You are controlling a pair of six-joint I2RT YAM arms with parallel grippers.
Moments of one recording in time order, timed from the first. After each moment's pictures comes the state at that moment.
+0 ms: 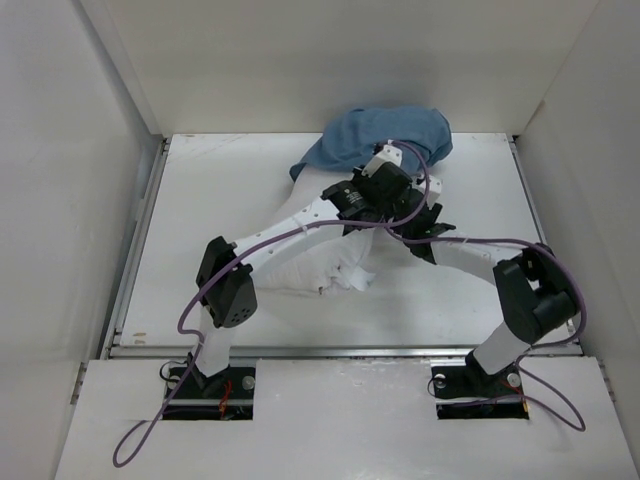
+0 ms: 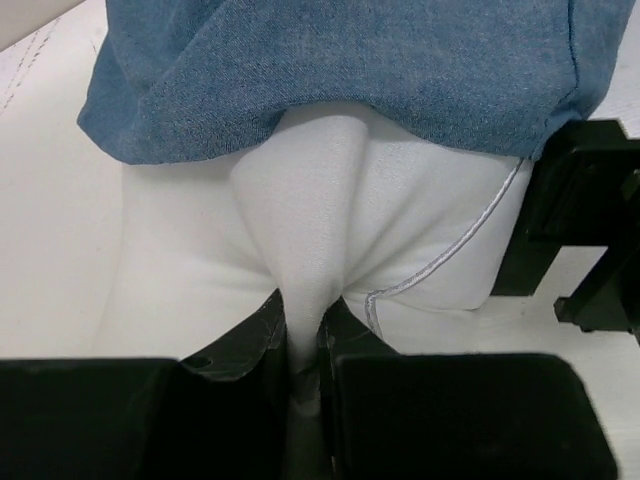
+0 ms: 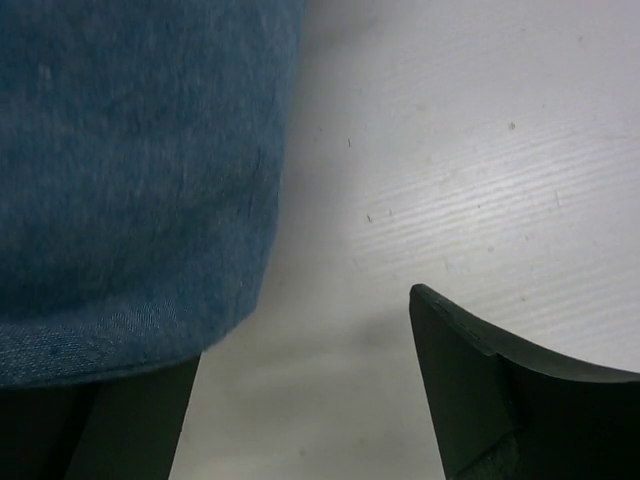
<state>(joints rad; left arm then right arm) -0.97 1.96 1.90 -0.75 -0.72 -0.25 0.49 1.60 0.89 0.04 0.50 0.62</state>
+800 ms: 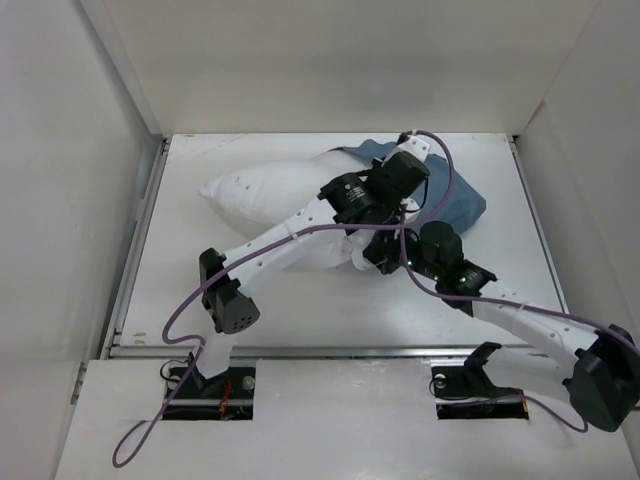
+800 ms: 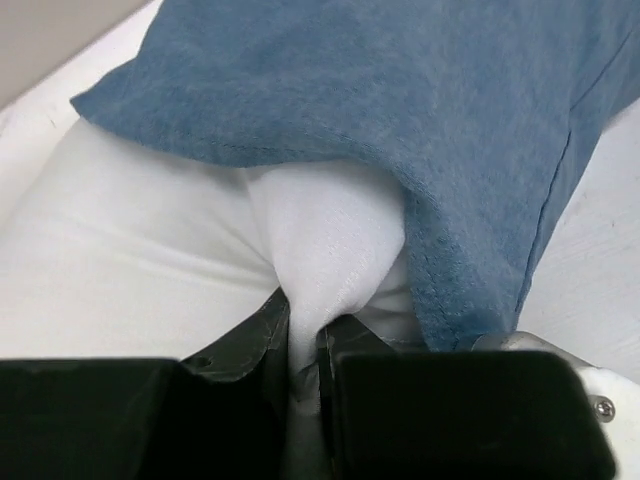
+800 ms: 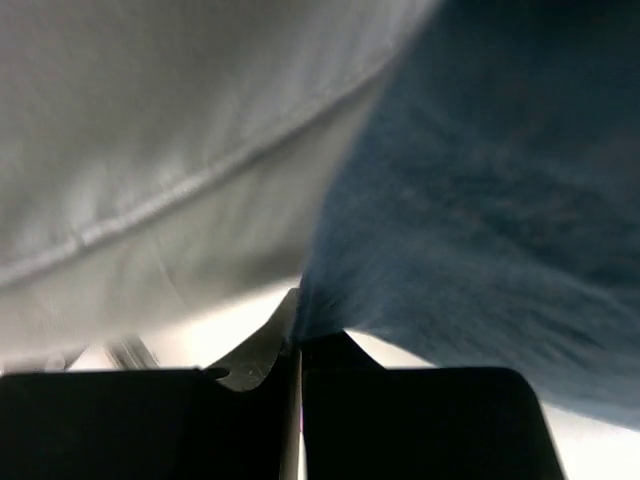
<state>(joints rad) -1.04 1.98 2.19 -0.94 -0.62 -0.19 0.68 1.07 0.63 0.16 -0.23 0.33</state>
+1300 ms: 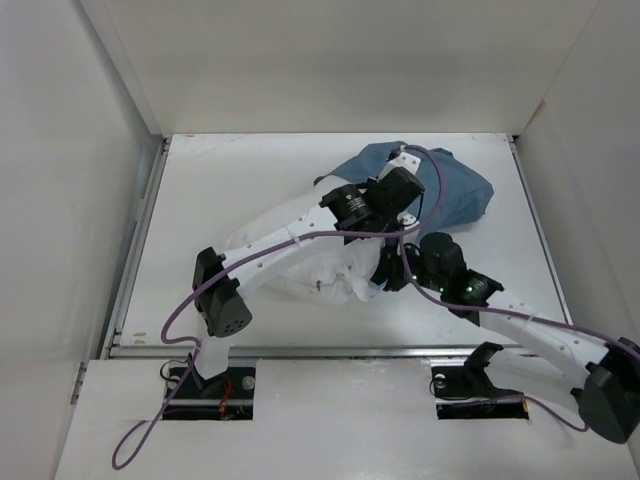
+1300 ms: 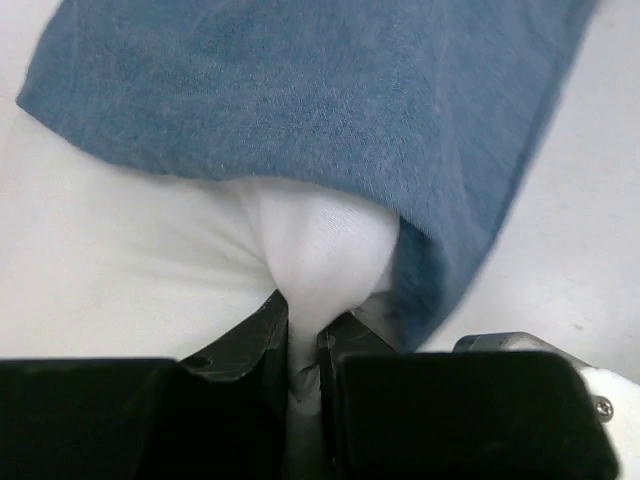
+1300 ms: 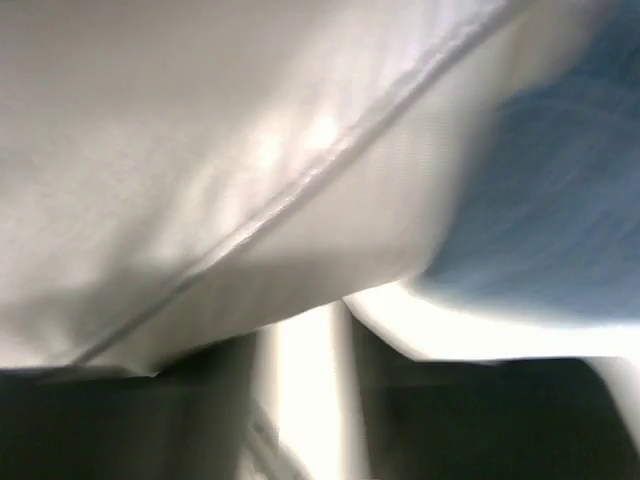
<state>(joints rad) -1.04 1.92 1.99 -0.89 -0.52 -0.36 0.69 1.01 0.57 0.03 -0.24 0.33</state>
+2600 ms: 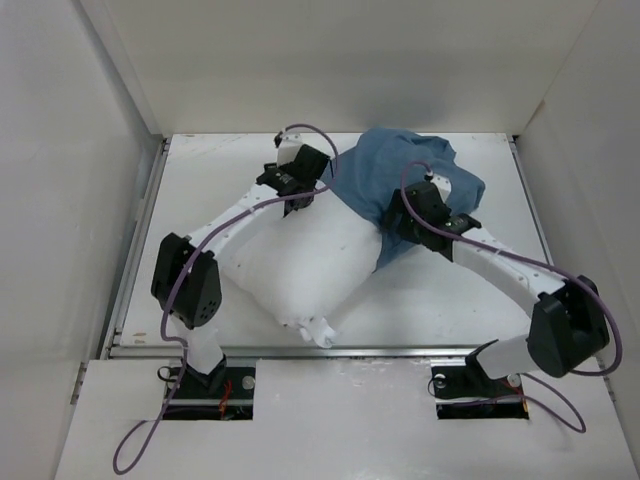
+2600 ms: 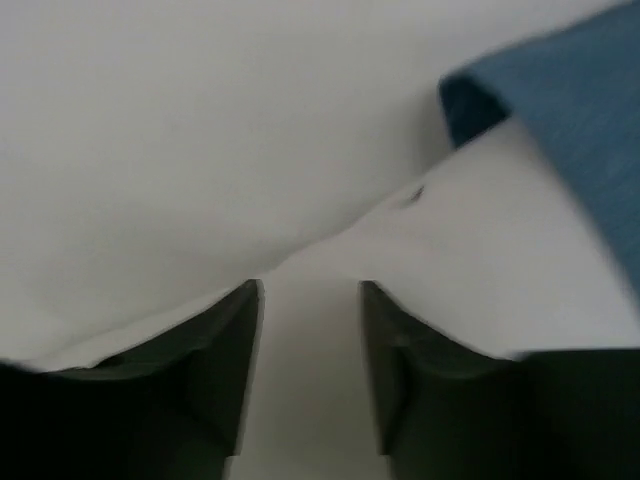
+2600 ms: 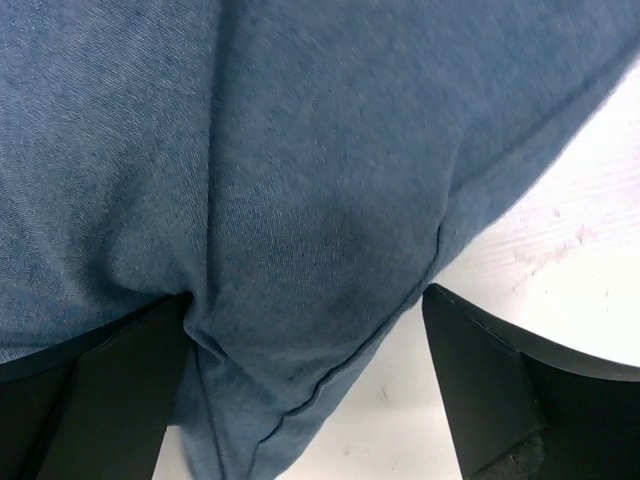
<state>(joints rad) -0.61 1.77 1.58 -0.68 -0.67 -0.57 0.50 1.39 1.01 -0.41 0.33 0.72</state>
